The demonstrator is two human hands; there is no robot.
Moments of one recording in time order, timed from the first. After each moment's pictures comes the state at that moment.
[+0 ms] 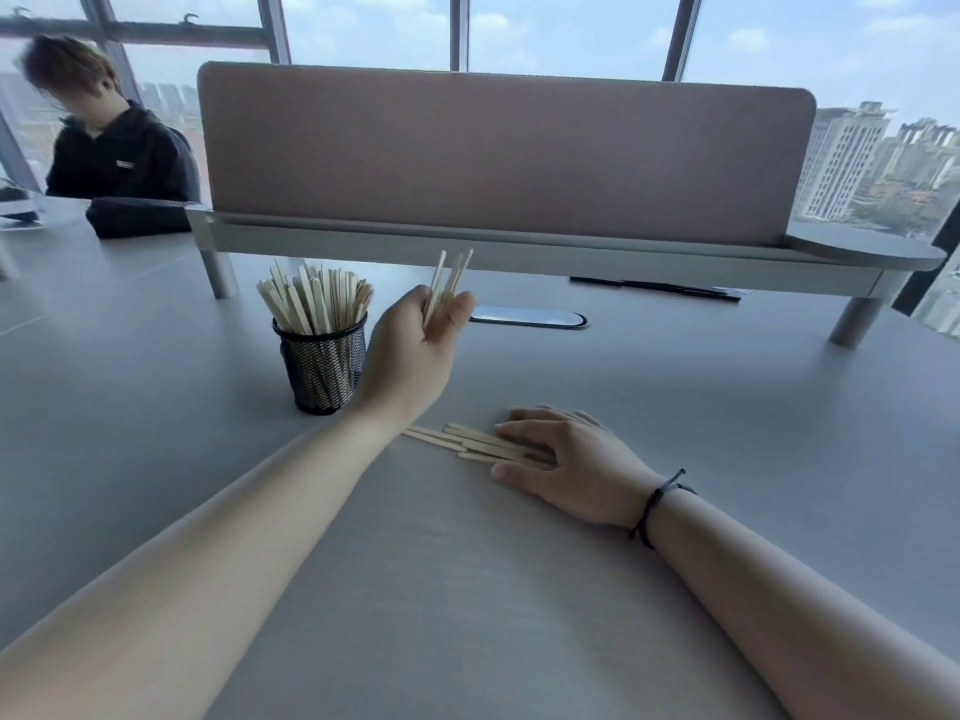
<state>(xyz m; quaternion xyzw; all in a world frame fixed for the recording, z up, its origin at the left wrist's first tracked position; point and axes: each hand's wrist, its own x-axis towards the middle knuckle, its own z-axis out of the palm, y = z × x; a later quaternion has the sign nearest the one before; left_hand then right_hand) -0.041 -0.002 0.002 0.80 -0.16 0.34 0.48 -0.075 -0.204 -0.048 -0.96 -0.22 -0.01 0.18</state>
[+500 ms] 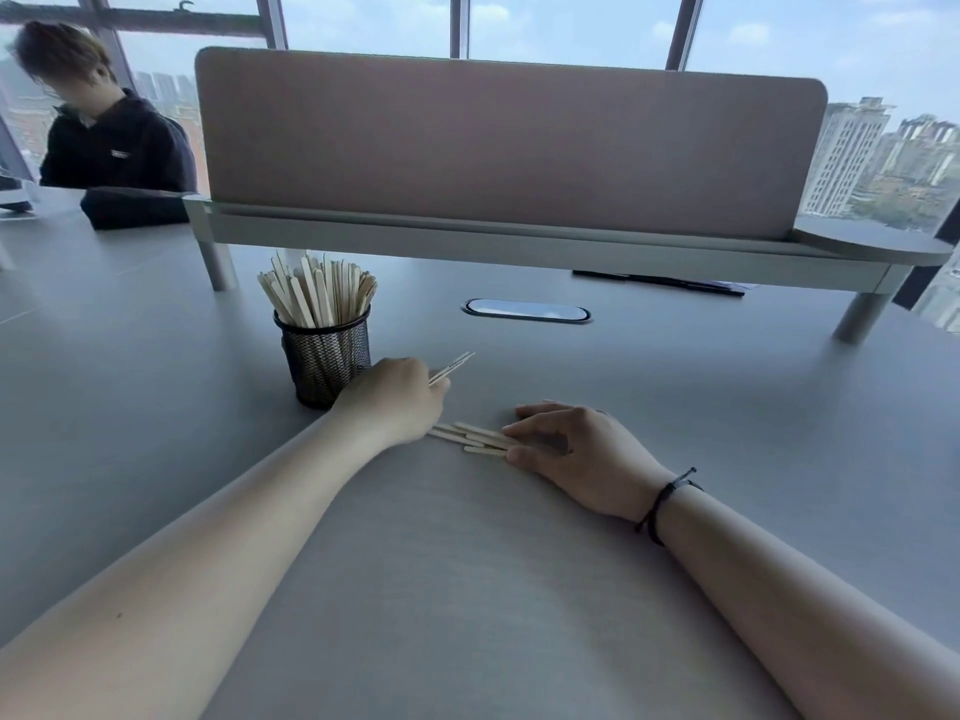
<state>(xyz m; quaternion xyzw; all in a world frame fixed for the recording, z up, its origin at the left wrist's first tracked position) -0.031 0.022 -0.025 0.99 -0.03 0.06 0.13 -0.076 -0.203 -0.048 -0.94 -0.18 -0.01 0.28</state>
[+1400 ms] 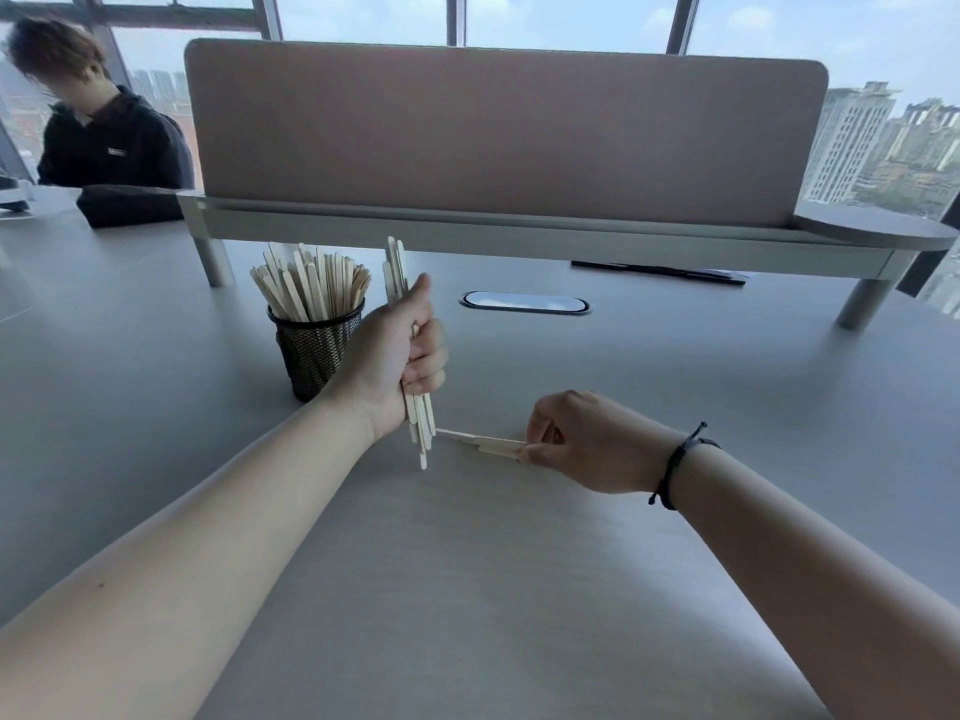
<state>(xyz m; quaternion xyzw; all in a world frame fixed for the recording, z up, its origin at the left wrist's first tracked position) -0.038 0.012 -0.005 0.55 -0.08 -0.04 0.83 -0.083 -0.201 -0.013 -0.97 -0.20 0.05 0.16</state>
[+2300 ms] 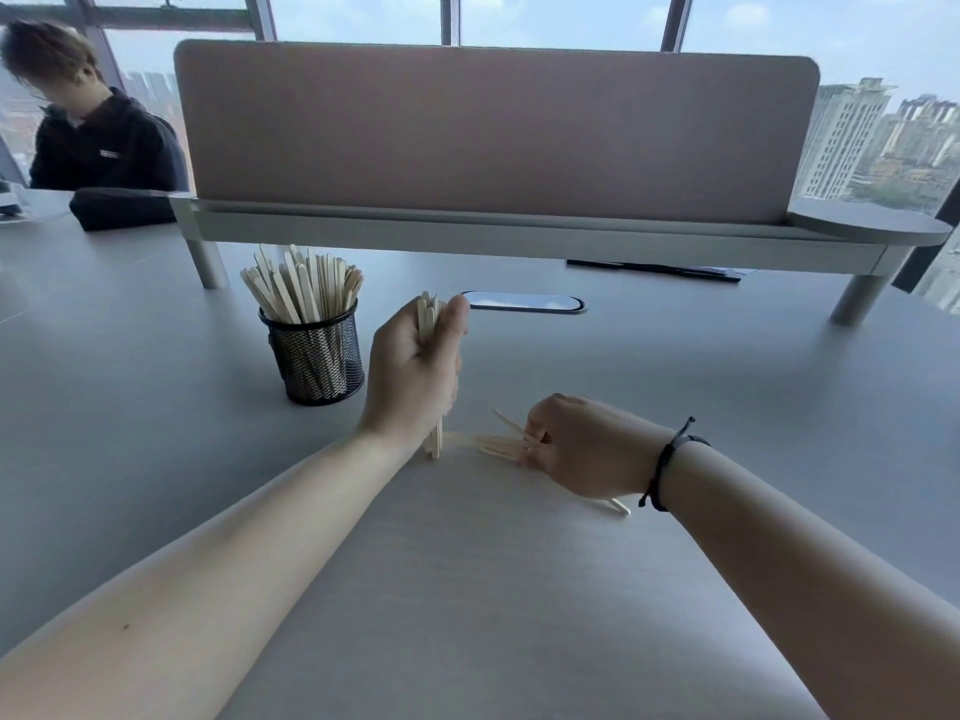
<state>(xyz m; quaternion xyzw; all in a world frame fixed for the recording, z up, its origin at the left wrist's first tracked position) -0.052 -0.019 -0.024 0.67 -0.15 0.24 0.69 -0.093 -0.193 -0.005 -0.98 -0.17 0.08 0.09</state>
